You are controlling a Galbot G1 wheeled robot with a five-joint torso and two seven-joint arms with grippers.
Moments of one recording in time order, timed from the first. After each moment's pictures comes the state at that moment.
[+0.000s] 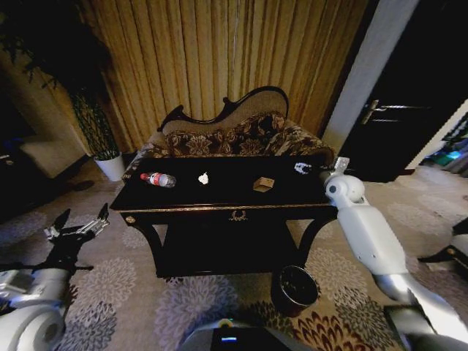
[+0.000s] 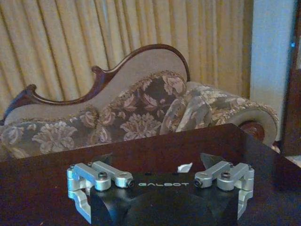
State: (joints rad) left arm 1.79 -1.26 -1.17 -2.41 -0.70 0.19 0.00; right arm -0.52 0.94 0.33 1.44 0.87 -0.57 0.25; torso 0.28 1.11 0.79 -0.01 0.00
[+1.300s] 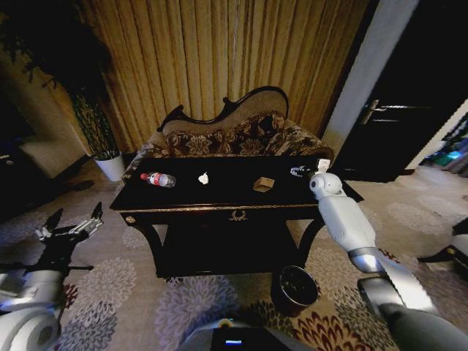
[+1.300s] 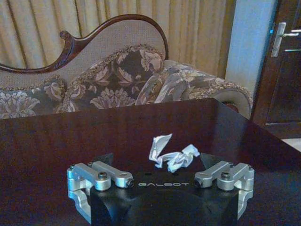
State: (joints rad) left arm 1.80 -1.27 -1.20 -2.42 -0.72 0.16 0.01; right arm -0.41 1.03 0.26 1.16 0.67 -0.54 0.23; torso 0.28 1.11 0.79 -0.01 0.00
